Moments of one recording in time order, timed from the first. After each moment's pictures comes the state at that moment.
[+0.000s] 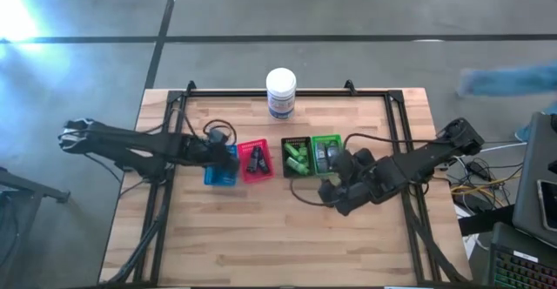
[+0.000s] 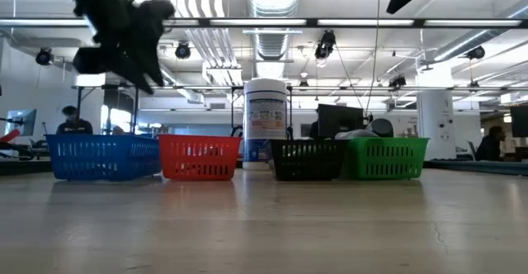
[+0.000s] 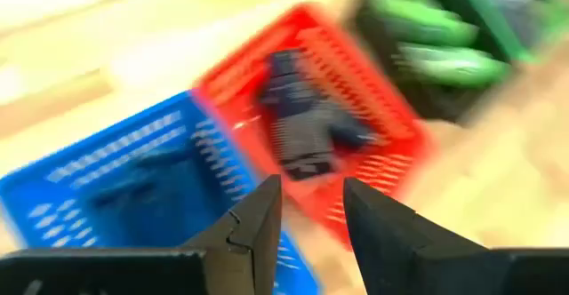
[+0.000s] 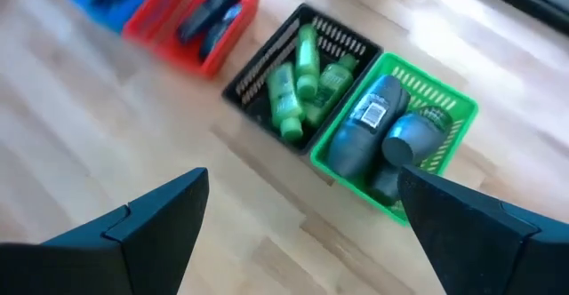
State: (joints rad) left arm -0.08 1.07 0.80 -0.70 -0.34 -1.10; right arm 0.45 1.55 1.53 -1.28 0.62 1.29
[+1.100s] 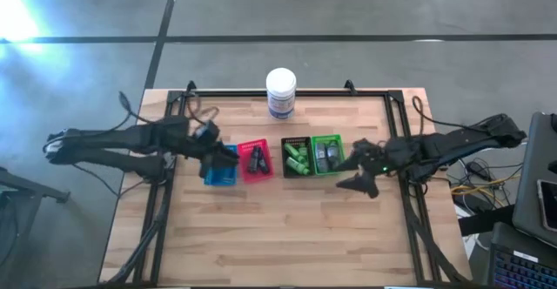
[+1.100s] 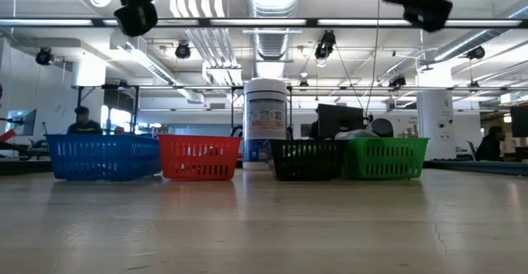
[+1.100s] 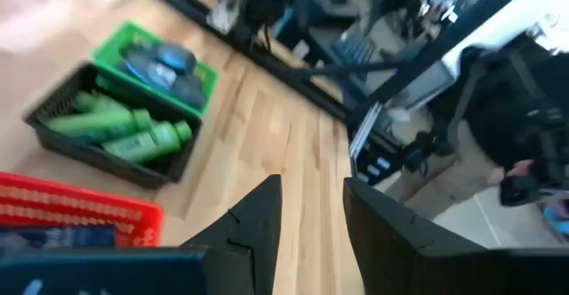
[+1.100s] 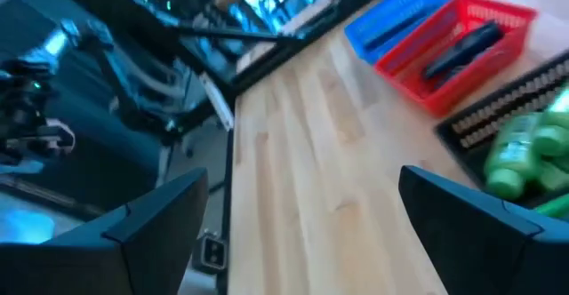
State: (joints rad) left arm 0.03 0.79 0.75 -0.23 0.20 -0.62; right arm 0.26 0.85 0.70 -0.20 0.03 0.75
